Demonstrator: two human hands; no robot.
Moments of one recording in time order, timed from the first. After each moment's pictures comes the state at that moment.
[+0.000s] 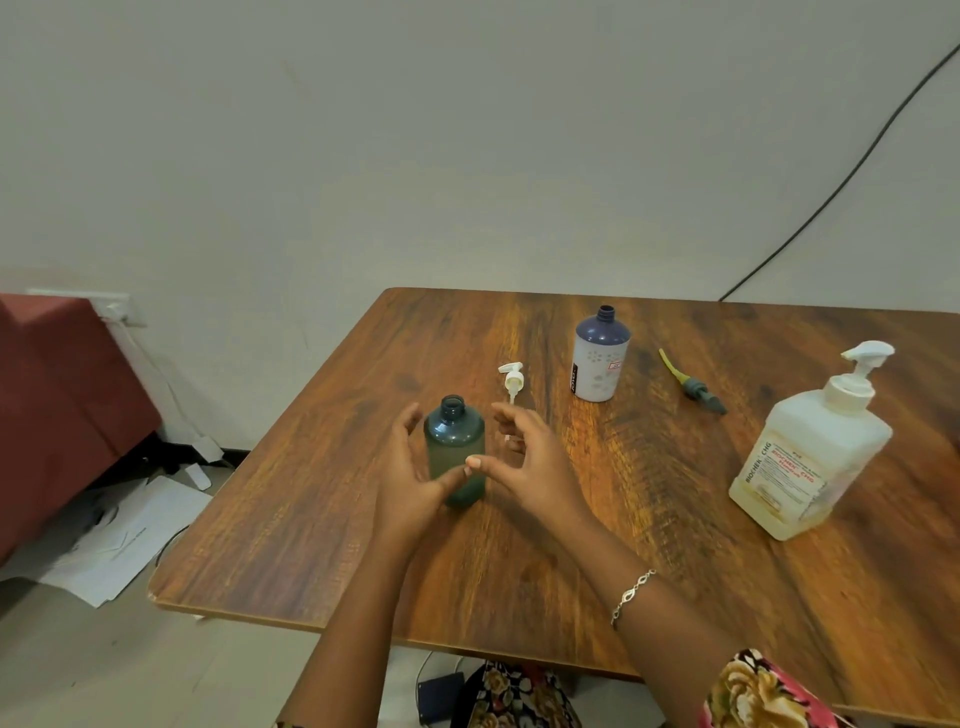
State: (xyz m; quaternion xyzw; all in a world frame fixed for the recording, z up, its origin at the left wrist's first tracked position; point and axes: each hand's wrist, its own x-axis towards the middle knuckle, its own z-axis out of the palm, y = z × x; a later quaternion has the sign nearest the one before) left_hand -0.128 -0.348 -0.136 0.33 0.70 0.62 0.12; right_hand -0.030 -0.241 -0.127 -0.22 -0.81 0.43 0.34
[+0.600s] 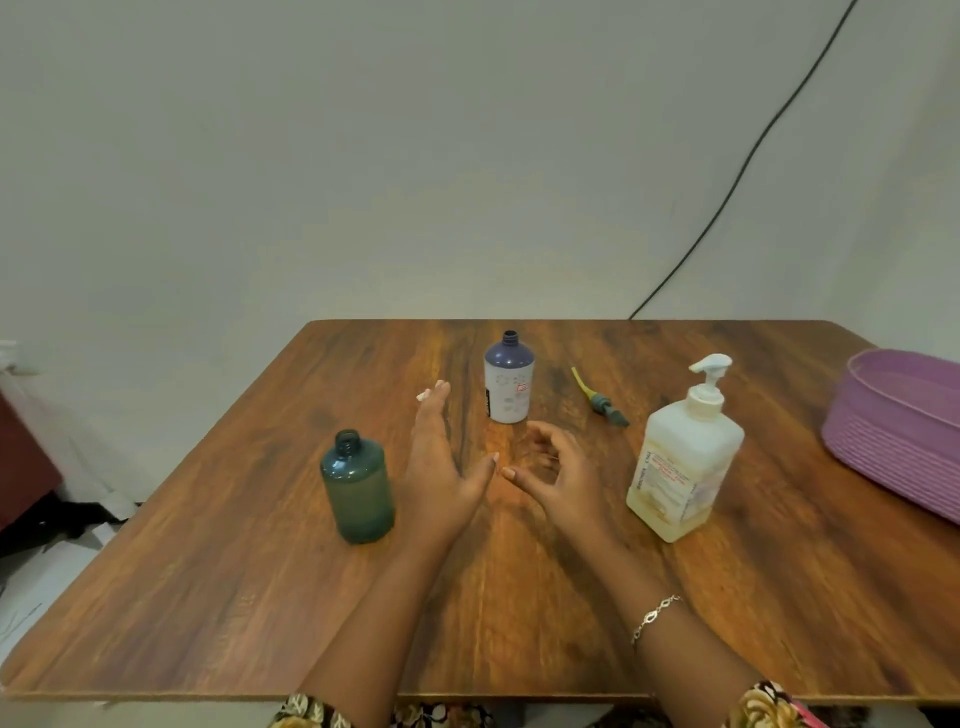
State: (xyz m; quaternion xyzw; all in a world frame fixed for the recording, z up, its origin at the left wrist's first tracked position) left_hand -0.051 -0.263 -0.112 0.49 0.67 0.56 -0.02; right_hand 0.067 -0.180 -0.120 -0.32 -0.78 0.38 0.39
